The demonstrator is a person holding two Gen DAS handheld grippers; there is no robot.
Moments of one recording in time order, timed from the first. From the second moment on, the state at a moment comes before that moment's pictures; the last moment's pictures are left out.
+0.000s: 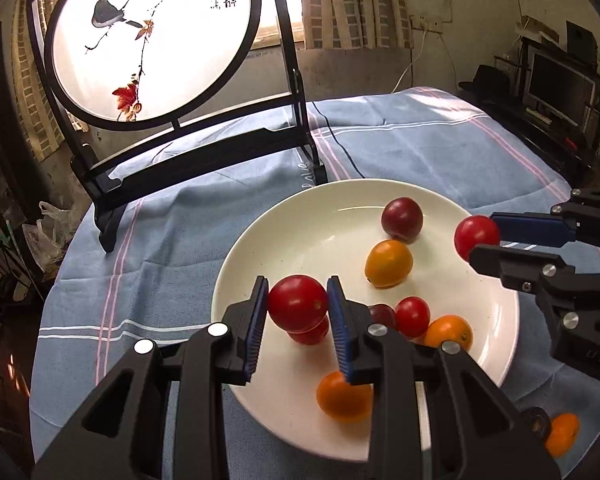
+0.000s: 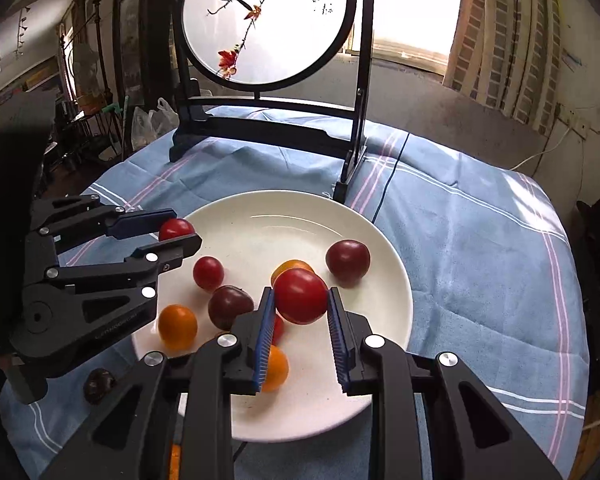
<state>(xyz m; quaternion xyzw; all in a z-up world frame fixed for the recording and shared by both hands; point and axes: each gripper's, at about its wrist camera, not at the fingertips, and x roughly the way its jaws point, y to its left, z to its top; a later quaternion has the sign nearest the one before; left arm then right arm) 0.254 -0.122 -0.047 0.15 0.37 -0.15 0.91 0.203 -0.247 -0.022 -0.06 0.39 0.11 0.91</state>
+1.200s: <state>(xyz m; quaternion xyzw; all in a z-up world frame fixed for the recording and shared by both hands) 0.132 -0.031 -0.049 0.16 0.37 -0.17 0.90 0.020 -0.213 -0.041 -0.11 0.42 0.22 0.87</state>
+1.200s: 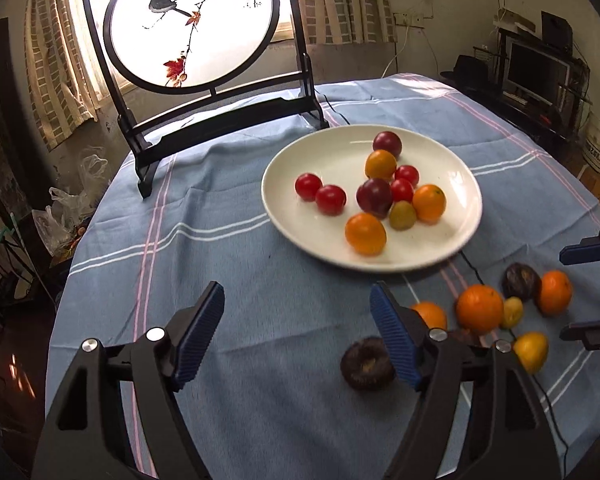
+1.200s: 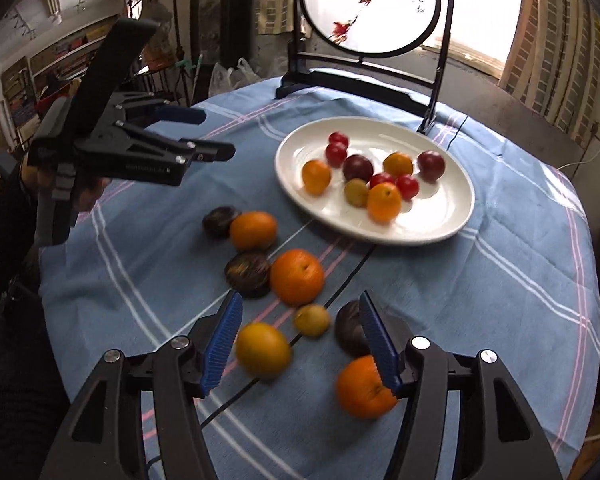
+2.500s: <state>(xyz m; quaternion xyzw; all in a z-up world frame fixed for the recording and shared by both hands) 0.127 -0.070 -0.004 0.16 0.33 -0.25 0.90 0.036 -0.214 -0.008 -0.12 0.38 0.20 0.90</state>
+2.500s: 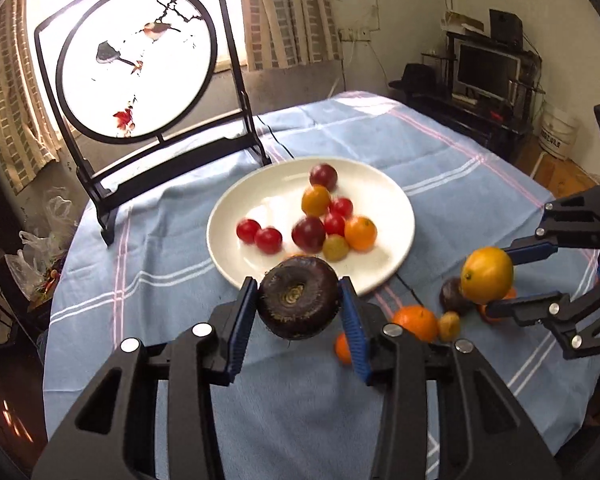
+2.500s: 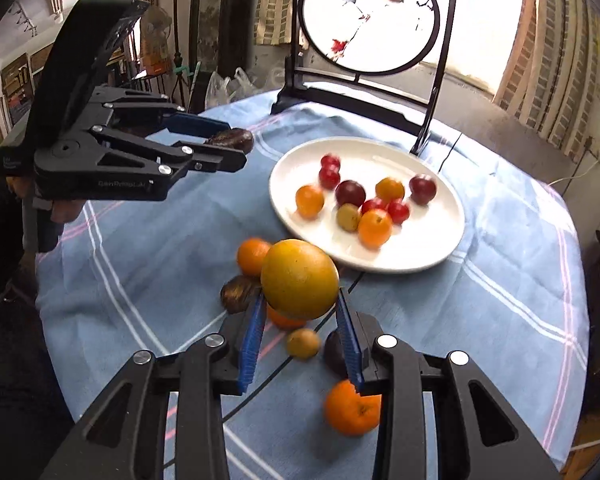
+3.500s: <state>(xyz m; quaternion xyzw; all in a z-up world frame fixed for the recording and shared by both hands) 0.261 -0.113 -0.046 0.14 0.36 -0.16 0.91 0.214 -0.239 -0.023 -0.06 0.40 0.12 0.91</state>
